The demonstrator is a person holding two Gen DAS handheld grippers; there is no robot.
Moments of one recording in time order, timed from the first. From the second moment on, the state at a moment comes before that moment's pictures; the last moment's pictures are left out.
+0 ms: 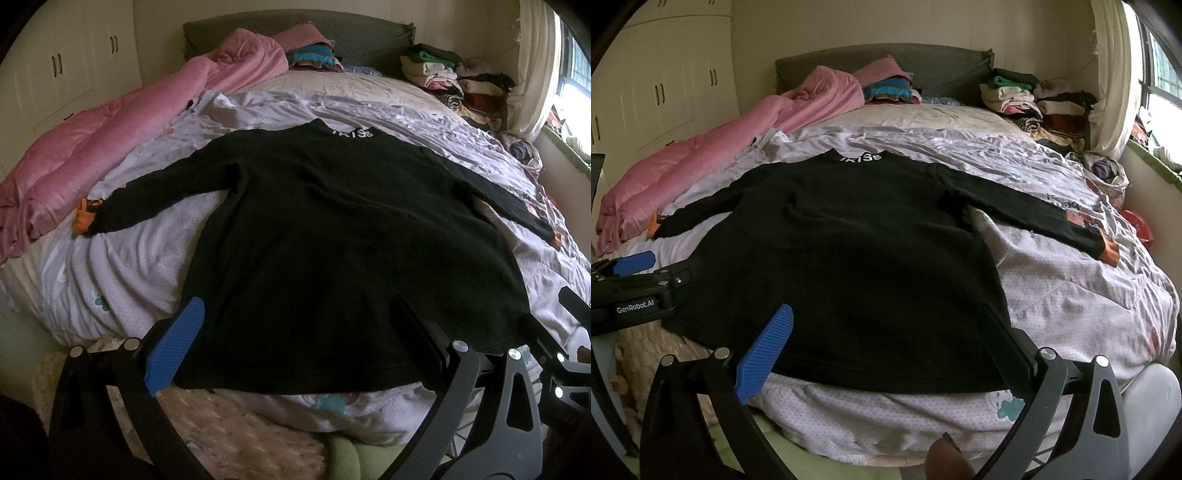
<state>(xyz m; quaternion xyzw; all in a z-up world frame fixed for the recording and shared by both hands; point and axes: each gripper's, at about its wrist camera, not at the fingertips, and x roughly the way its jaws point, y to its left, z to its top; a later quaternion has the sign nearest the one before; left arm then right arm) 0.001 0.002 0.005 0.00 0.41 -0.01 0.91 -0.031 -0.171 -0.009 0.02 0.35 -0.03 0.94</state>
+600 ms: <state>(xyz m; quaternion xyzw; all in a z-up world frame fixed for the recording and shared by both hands) 0.000 -0.002 0.011 0.00 0.41 0.00 0.91 -0.030 -0.171 -0.008 0.02 0.35 -0.03 0.94</state>
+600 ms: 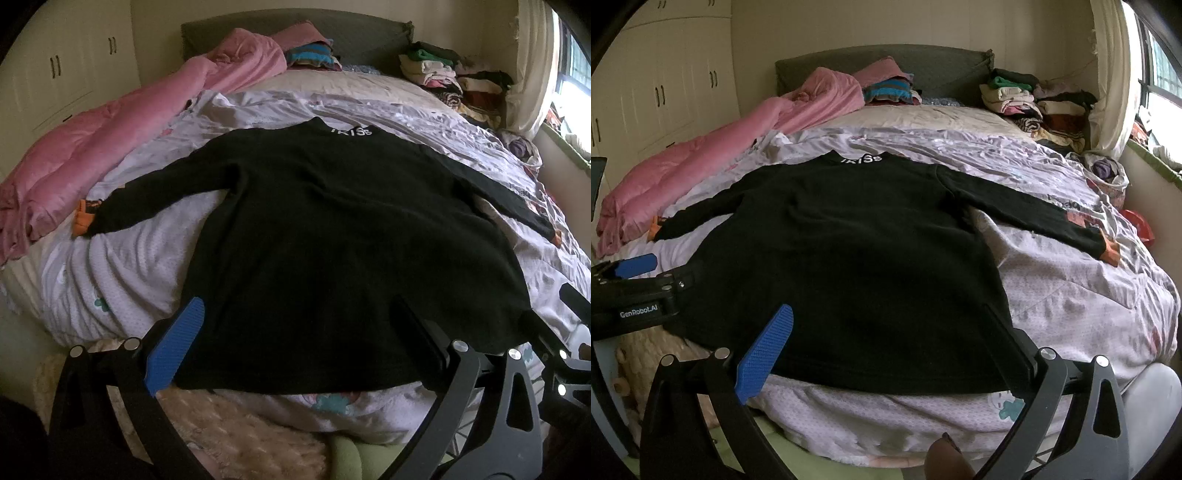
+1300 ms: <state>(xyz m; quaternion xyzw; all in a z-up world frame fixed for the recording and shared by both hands) 0.017 0.003 0.010 0.00 0.41 -0.01 0.91 -0.016 -0.160 -0.008 0.02 0.34 -0.02 0.94</state>
